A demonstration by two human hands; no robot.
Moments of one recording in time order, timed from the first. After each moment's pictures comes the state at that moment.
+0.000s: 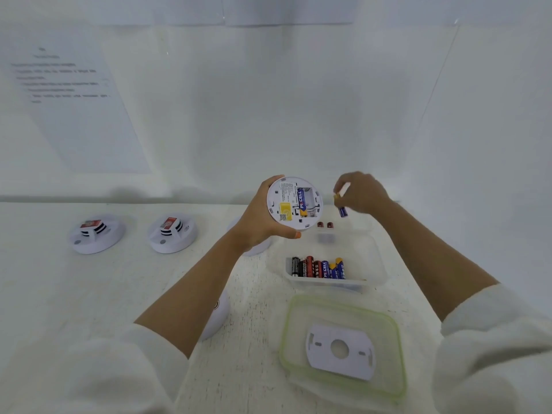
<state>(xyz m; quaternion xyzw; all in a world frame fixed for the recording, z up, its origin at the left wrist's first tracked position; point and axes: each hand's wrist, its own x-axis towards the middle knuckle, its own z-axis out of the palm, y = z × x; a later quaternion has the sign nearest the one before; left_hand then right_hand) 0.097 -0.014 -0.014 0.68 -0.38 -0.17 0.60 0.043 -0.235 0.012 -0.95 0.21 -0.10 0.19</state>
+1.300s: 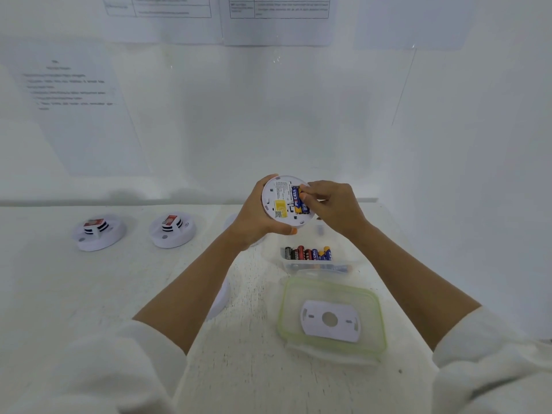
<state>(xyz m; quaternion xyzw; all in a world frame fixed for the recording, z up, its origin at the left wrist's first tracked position) 0.059 0.006 0.000 0.66 -0.39 -0.16 0.63 -0.014 -0.159 0.006 -0.88 0.02 -0.31 0.36</state>
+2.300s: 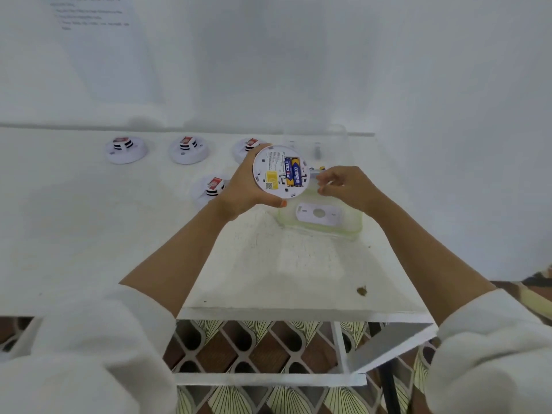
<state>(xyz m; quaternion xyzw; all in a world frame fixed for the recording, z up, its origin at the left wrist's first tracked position) -0.049 0.093 -0.028 0.69 -0.37 -0.20 0.59 -0.146 -0.113 -0.028 -0.88 0.12 -0.11 0.44</state>
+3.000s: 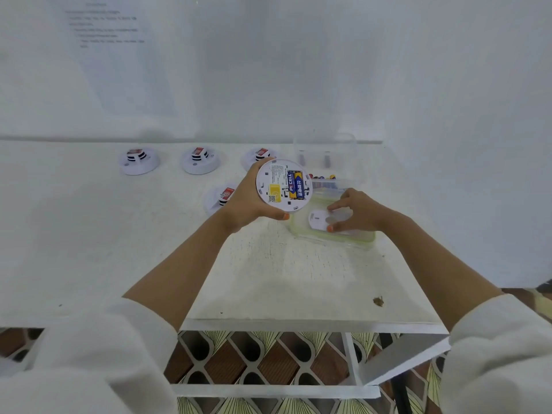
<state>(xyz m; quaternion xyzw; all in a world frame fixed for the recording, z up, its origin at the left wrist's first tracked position) -0.040 0.111 -0.029 0.69 -0.37 -0.21 0.59 -0.144 -0.126 -0.050 -0.97 0.11 0.06 0.21</state>
